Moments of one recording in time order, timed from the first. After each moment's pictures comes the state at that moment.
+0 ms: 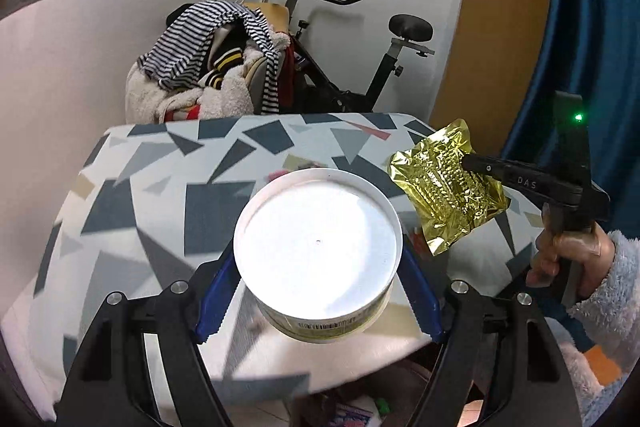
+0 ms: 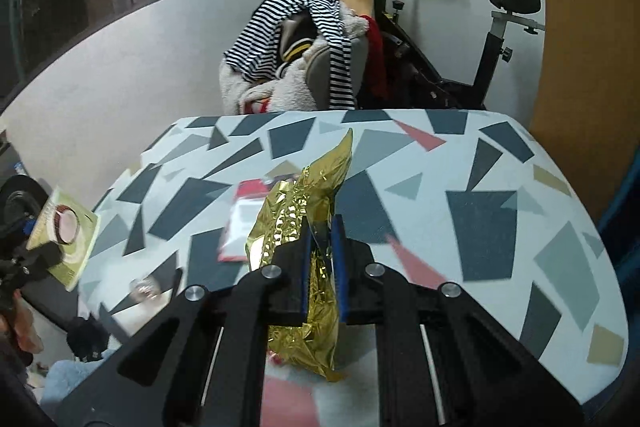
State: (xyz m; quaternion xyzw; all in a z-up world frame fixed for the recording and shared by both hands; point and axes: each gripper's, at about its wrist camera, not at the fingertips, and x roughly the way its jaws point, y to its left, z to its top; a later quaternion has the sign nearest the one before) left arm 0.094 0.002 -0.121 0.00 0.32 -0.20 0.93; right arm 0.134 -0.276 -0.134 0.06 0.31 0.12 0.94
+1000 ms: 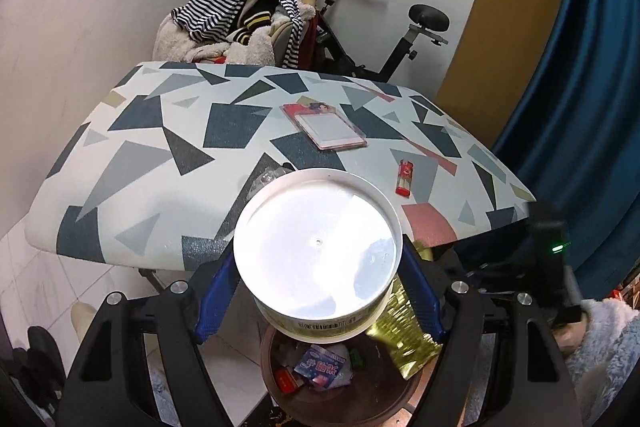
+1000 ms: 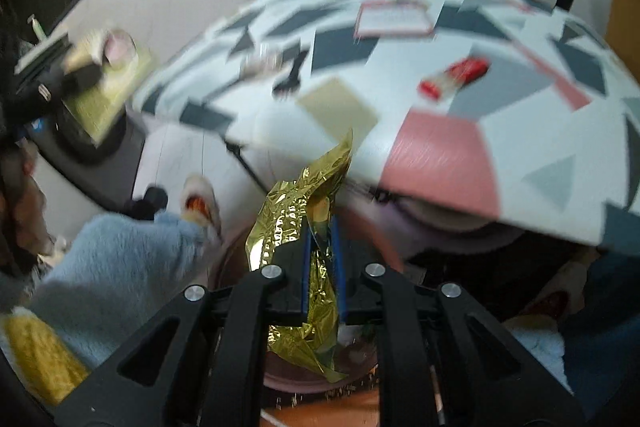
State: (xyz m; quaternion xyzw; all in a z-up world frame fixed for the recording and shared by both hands) left arm -0.010 0.029 -0.159 -0.05 0.36 -0.17 0.92; right arm -0.004 -0.188 -0.263 0.01 0.48 0.25 0.84
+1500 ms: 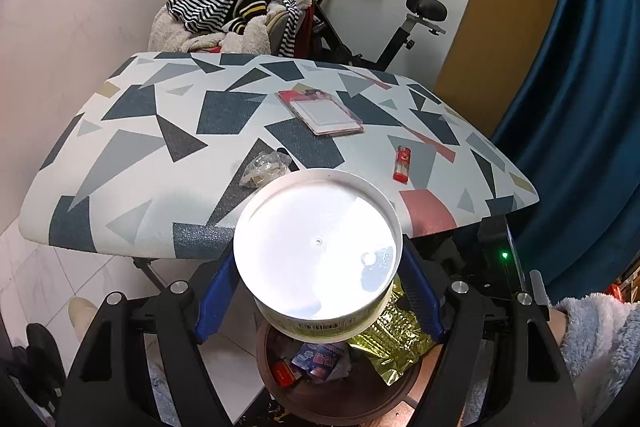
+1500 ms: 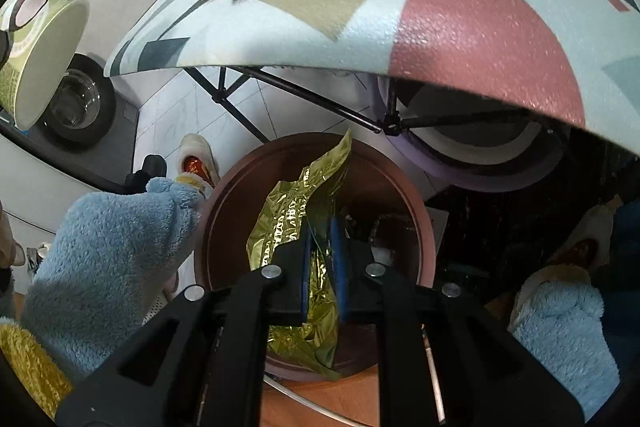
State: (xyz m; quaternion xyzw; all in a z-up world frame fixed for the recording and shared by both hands) left arm -0.009 0.023 -0.170 -0.04 0.37 -0.18 0.91; right arm 0.000 -0.184 -0.318 0.04 0.55 0.24 0.80
